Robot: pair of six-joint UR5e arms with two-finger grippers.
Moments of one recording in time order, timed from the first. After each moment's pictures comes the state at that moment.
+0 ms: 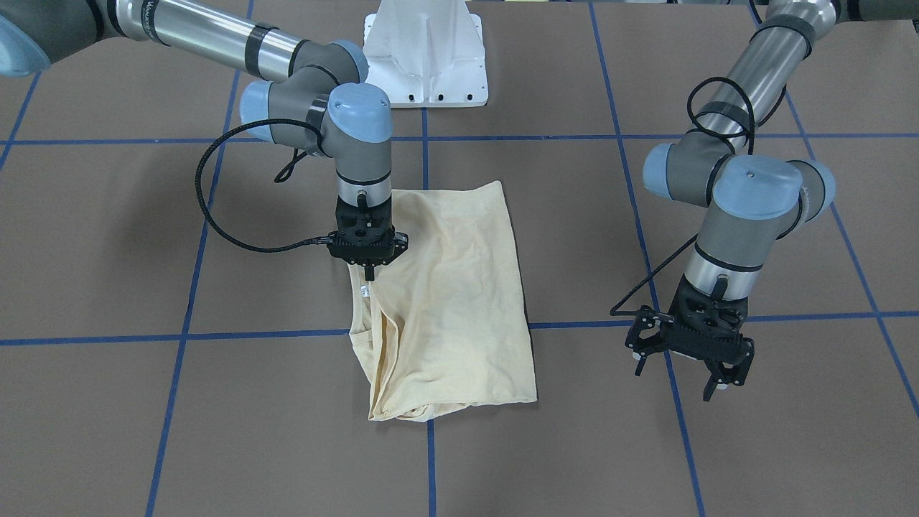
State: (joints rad) left arm -0.91 -2.13 -1.32 -2.26 -1.75 -0.47; right arm 0.50 -0.90 1.53 -1.44 1.59 1.23
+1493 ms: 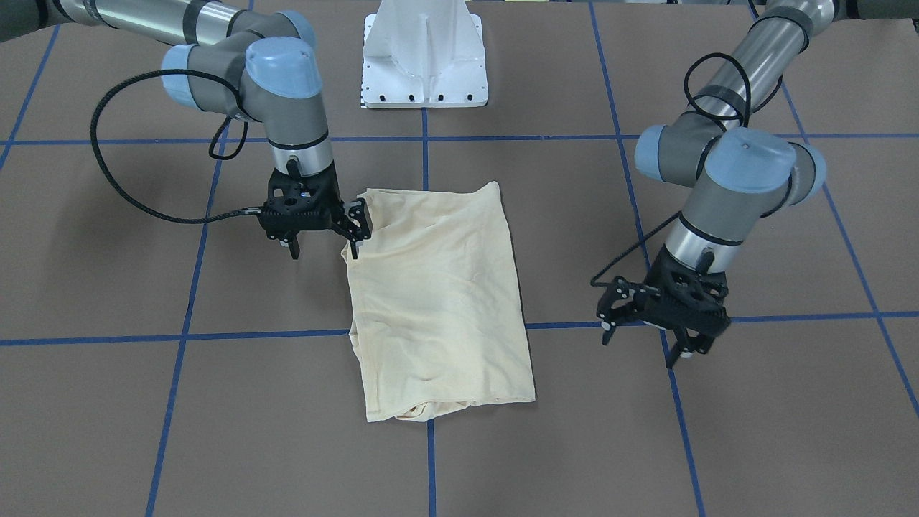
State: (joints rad) left arm -0.75 -1.97 -1.63 -2.25 -1.85 -0.84; right arm 0.55 -1.21 1.94 -1.44 1.63 1.25
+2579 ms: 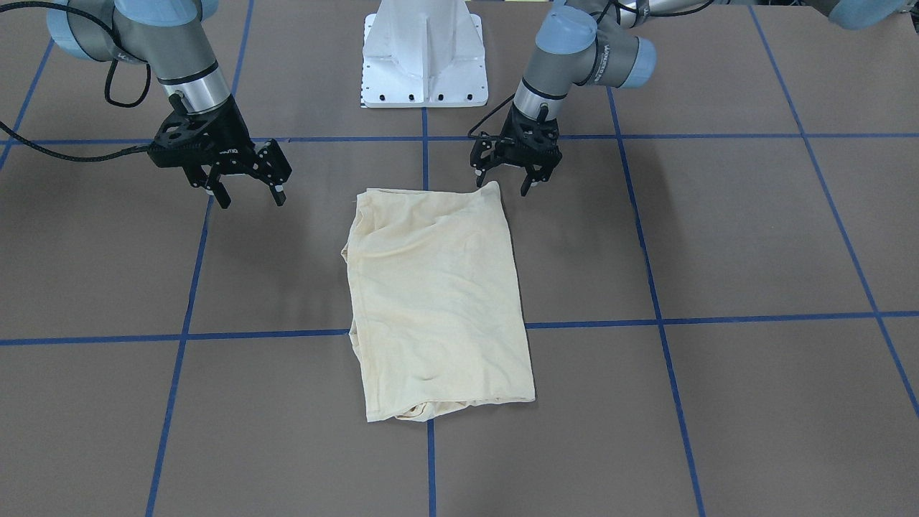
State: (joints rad) left arm -0.30 -1.93 -1.80 -2.05 -1.56 -1.29; right arm 0.53 -1.45 2.04 -1.21 1.63 1.34
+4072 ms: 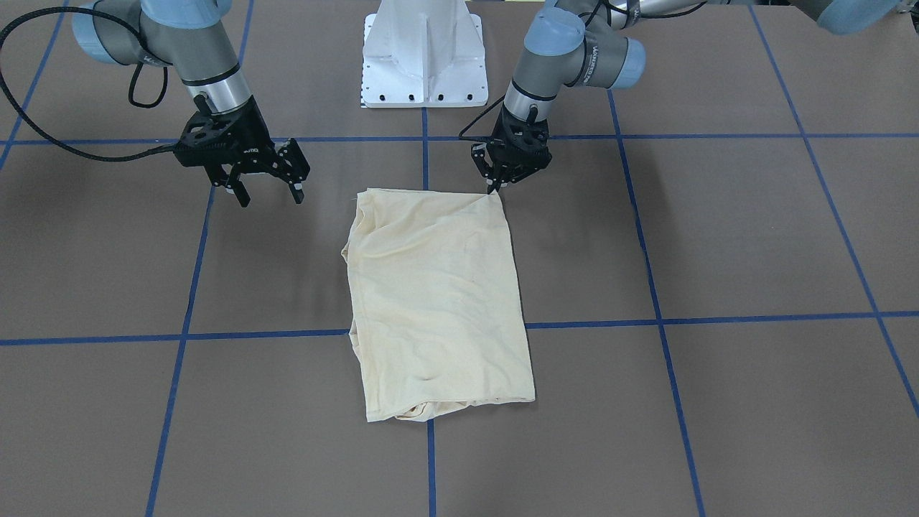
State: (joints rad) left arm -0.30 -1.95 -1.79 -2.03 -1.56 -1.29; right arm 0.46 -1.39 2.01 -1.22 1.57 1.40
